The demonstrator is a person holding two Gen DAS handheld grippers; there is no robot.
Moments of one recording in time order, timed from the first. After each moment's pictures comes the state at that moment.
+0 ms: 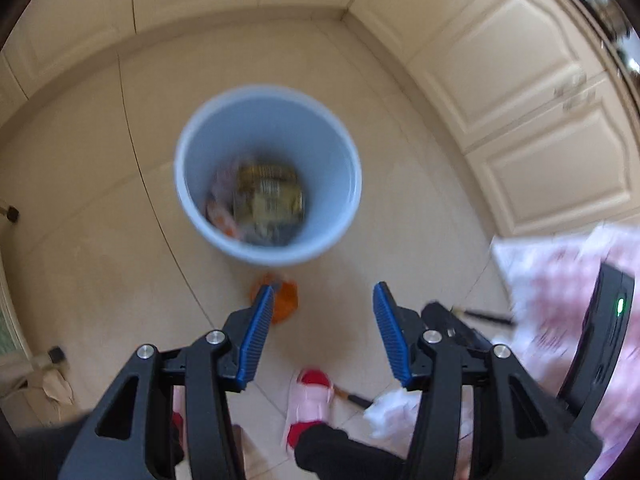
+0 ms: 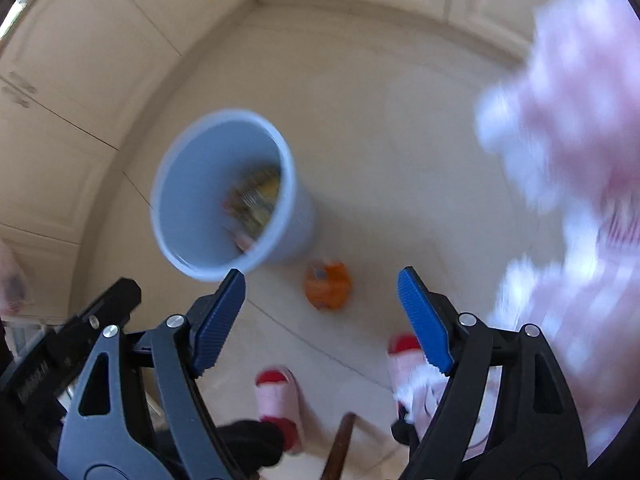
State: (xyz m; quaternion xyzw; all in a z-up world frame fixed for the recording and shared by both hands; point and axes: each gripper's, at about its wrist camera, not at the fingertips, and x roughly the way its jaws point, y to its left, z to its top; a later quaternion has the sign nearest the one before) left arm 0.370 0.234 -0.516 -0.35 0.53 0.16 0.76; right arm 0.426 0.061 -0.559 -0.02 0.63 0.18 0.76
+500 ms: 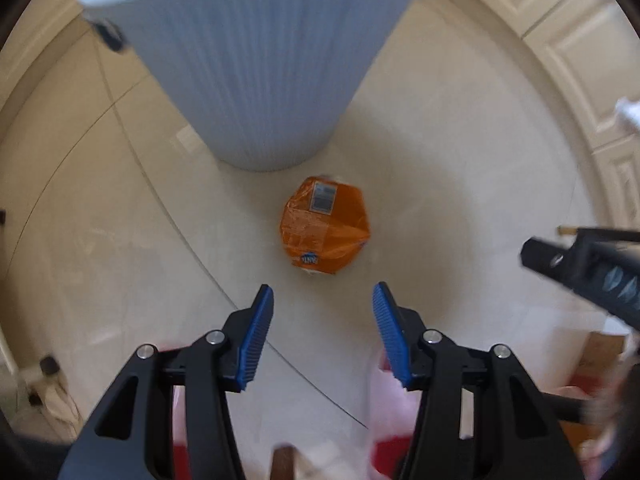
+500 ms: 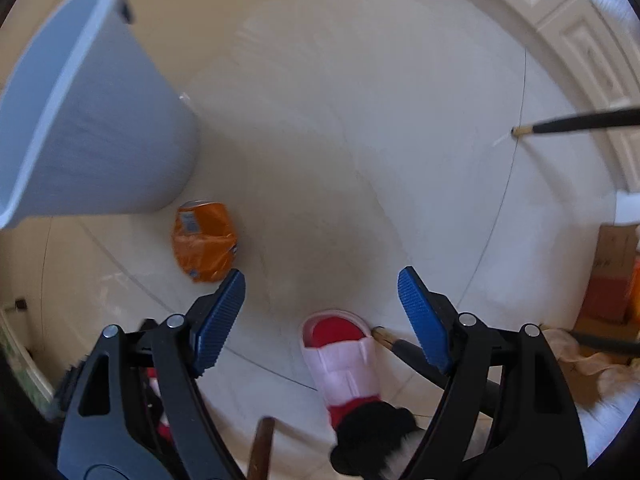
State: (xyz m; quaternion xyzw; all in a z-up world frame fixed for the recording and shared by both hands) left arm 0.360 0.172 -0.753 -0.24 0.62 0.16 0.73; right arm 0.446 0.041 -0.741 -0.11 0.68 0.09 0.72
